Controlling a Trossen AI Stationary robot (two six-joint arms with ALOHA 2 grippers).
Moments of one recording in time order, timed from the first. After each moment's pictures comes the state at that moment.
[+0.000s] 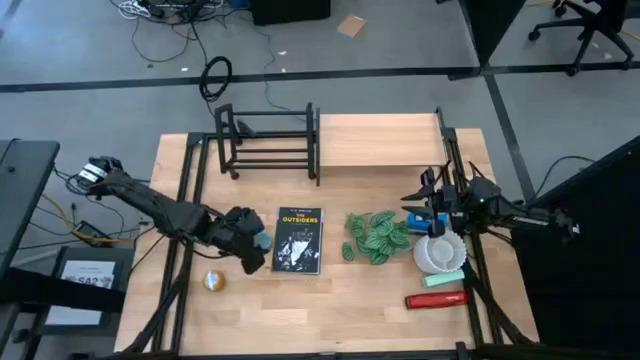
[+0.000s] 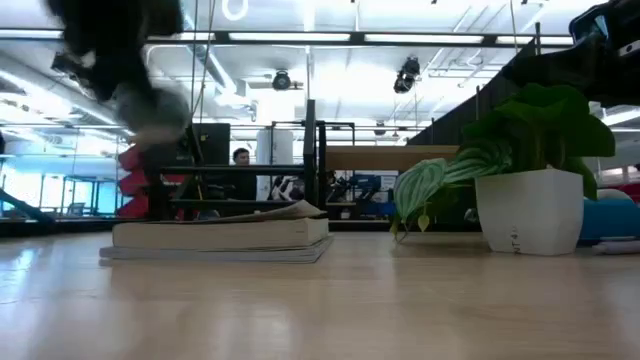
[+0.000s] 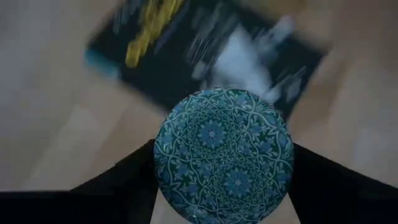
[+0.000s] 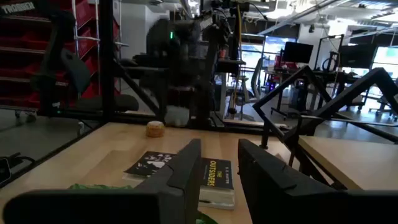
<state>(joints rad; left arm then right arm) -0.39 1.16 0.92 -0.72 -0.35 -0.78 -0.23 0.01 0.01 0.14 -0.26 -0.06</state>
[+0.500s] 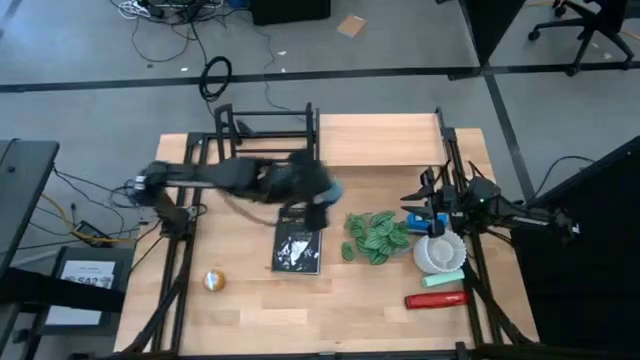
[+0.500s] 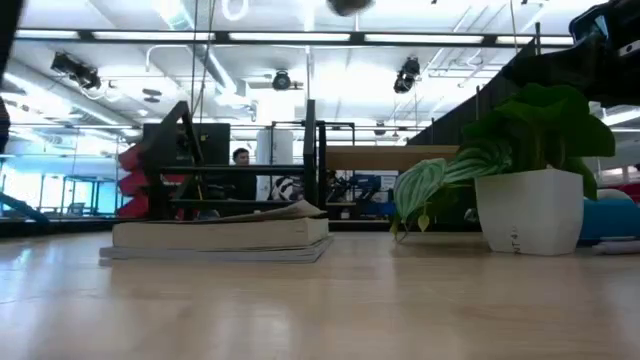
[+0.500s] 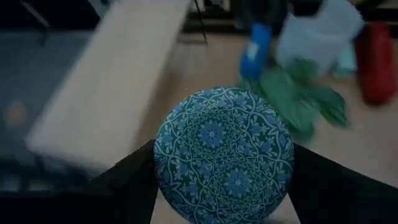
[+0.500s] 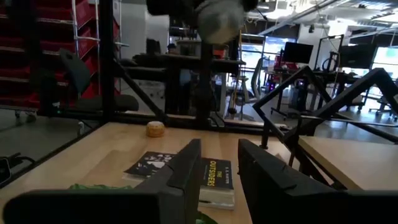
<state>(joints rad) -0.06 1.84 2.07 -0.95 -0.40 -0.03 -0.23 0.01 0.01 0.14 -0.26 -0.06</state>
